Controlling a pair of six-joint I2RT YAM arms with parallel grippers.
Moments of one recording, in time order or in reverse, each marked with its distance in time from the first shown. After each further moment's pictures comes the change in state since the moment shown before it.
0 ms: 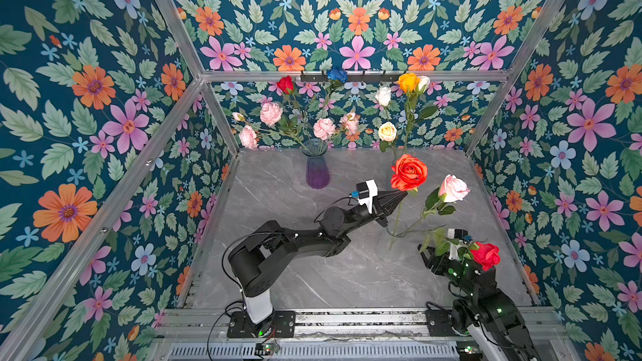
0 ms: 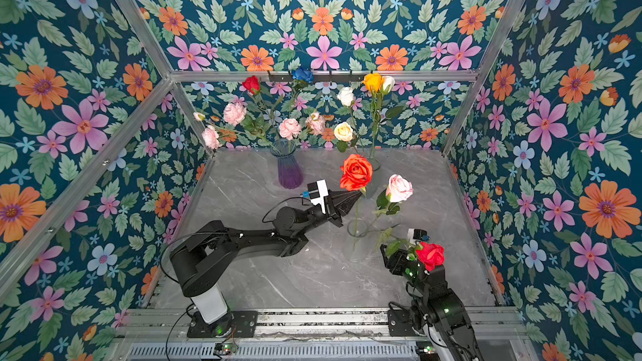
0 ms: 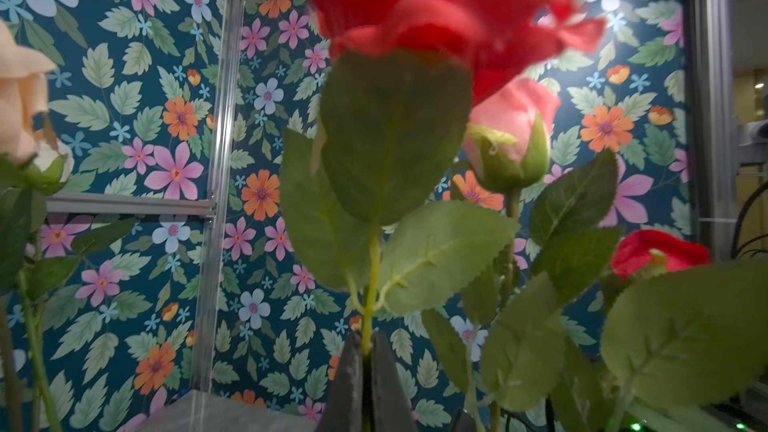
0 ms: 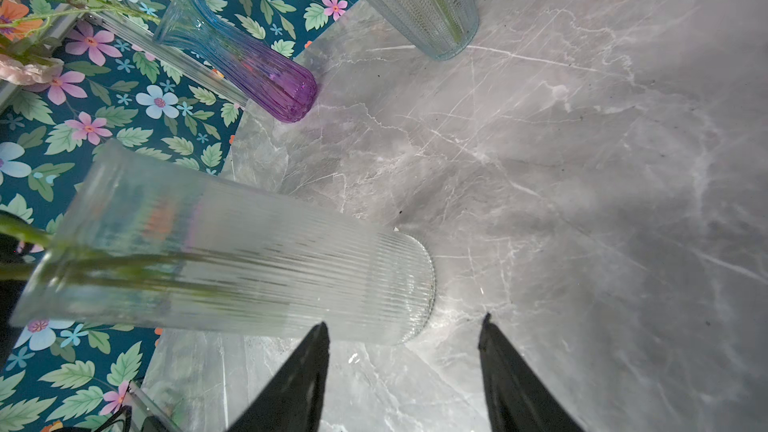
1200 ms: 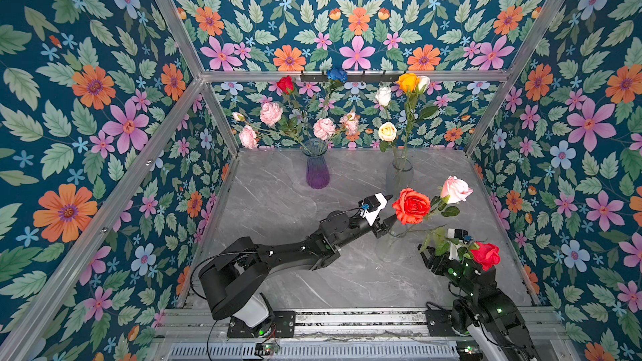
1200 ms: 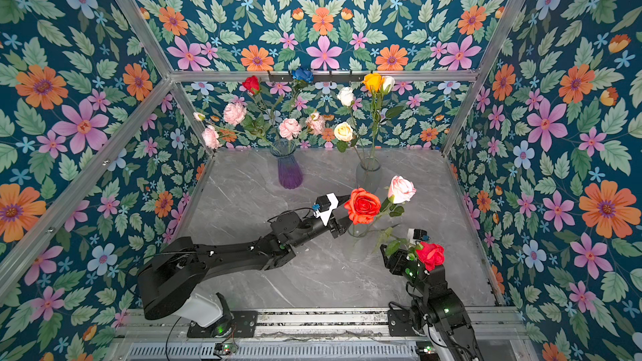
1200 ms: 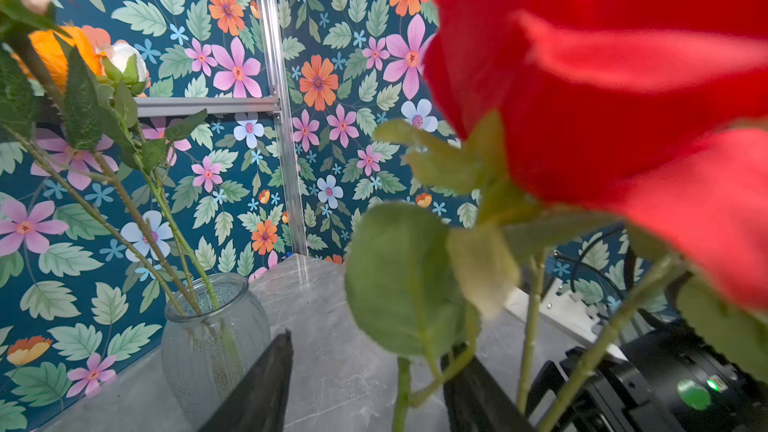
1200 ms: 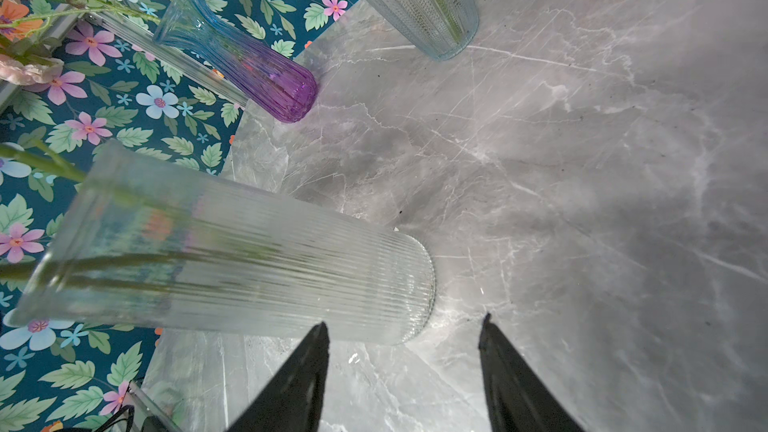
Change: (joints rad) left arm -0.058 -0.237 -0.136 -0.476 -0.179 0.298; right arm 0.000 0.000 0.000 0.000 0.000 0.000
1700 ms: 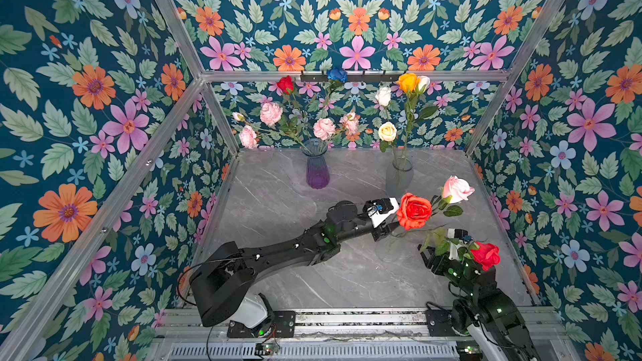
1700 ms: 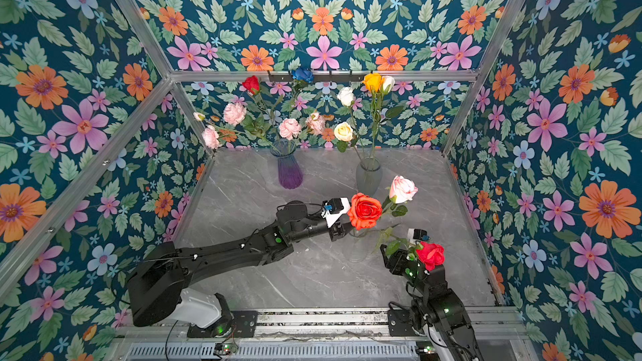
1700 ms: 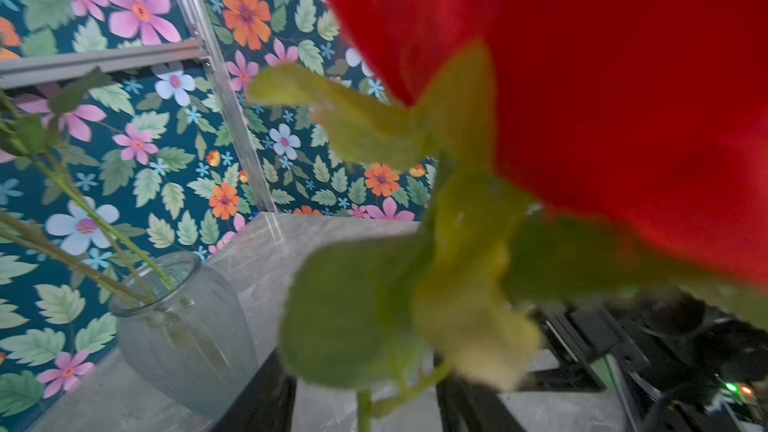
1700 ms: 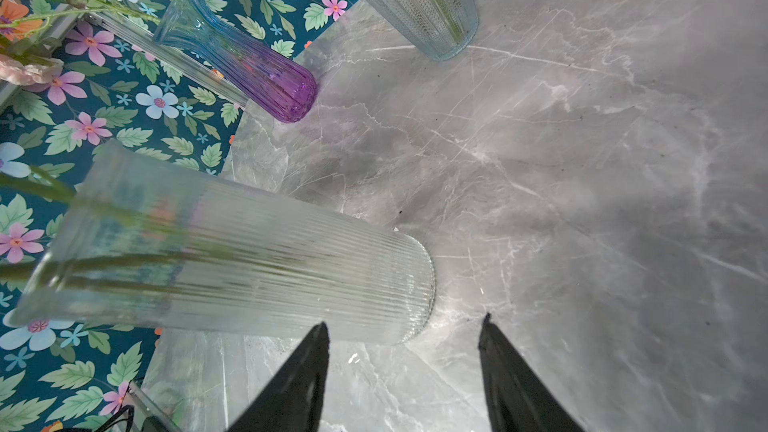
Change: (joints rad) left arm 0.001 -0.055 0.126 -0.425 0.169 0.135; right arm 0.000 0.000 0.000 0.000 0.000 0.000
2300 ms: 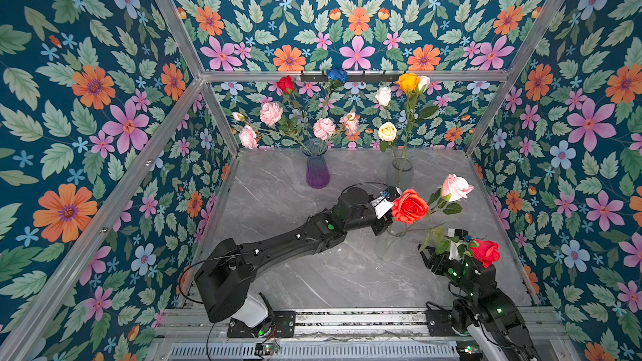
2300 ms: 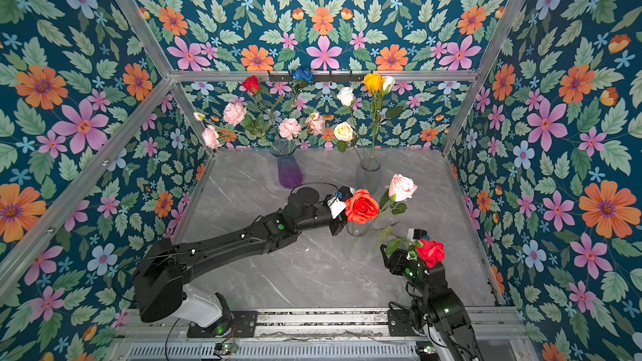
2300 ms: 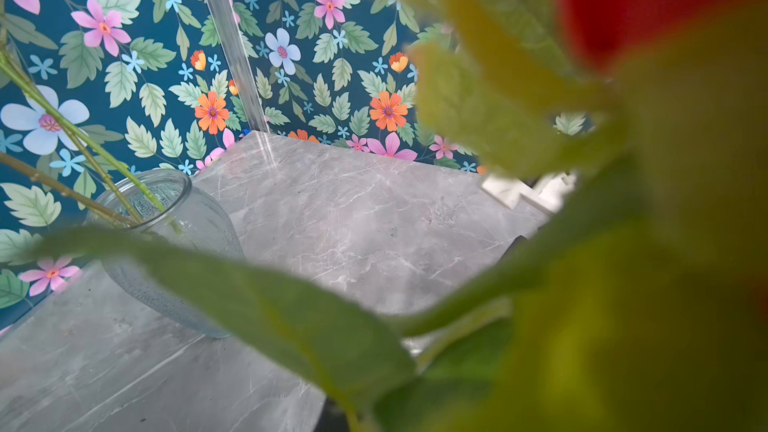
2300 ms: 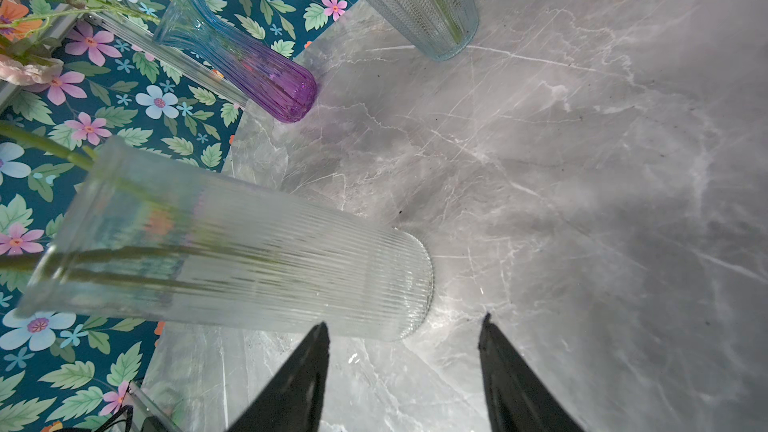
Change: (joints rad) left arm 0.032 0.039 0.177 -0.353 -0.041 -0.068; right arm 0.000 0.000 0.000 0.000 0.000 0.000
